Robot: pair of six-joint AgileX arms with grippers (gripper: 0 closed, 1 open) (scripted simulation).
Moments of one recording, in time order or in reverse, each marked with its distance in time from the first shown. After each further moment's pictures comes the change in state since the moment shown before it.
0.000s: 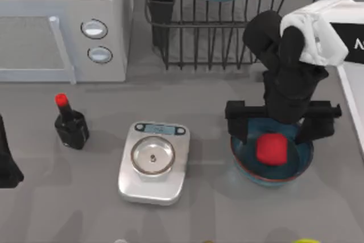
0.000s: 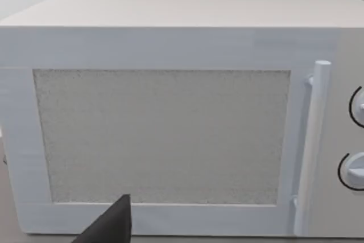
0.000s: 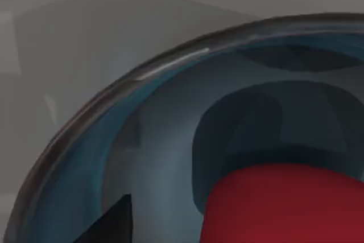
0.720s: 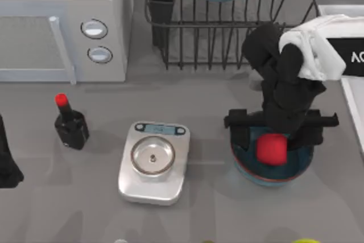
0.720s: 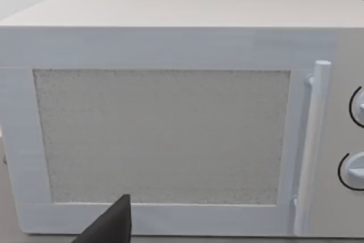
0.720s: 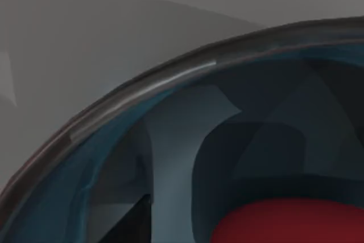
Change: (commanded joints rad) left arm 0.000 0.000 0.000 0.000 0.000 0.000; right arm 0.003 0.070 -0.100 0.160 0.002 0.004
